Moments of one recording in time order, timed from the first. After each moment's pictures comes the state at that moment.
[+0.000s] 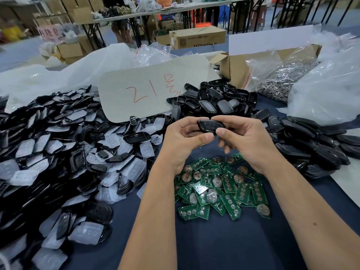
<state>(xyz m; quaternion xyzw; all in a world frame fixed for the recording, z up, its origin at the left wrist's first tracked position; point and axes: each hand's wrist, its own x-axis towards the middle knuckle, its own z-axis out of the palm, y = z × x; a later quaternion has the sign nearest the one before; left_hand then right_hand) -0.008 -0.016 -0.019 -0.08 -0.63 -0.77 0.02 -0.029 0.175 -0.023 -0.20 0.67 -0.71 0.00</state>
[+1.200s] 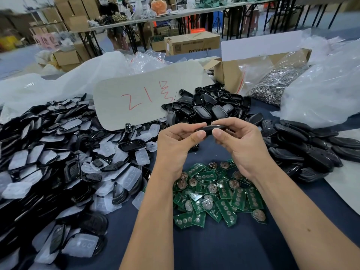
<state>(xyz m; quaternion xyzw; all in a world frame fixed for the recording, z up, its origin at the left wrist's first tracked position) -0.009 -0.006 -0.016 -0.10 -0.59 -0.80 0.09 -0.025 0.168 -0.024 -0.15 0.59 -0.79 -0.03</state>
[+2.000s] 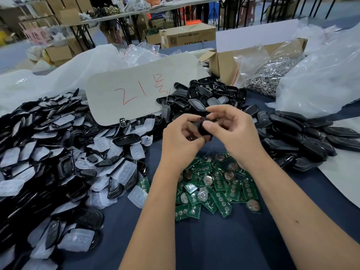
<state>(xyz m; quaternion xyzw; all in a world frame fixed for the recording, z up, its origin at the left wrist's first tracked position) -0.011 0.007 -0.023 -0.09 -0.79 -0.58 0.16 -0.030 0.171 -0.025 -0.15 0.72 -0.67 -0.11</state>
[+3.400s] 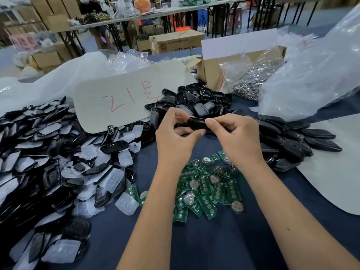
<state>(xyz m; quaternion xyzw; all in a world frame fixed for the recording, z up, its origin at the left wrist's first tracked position) -0.012 0.034 -0.008 -0.04 -0.75 -0.63 0.20 -0.017 0.189 -0.008 -0.11 0.79 -0.55 -0.25</state>
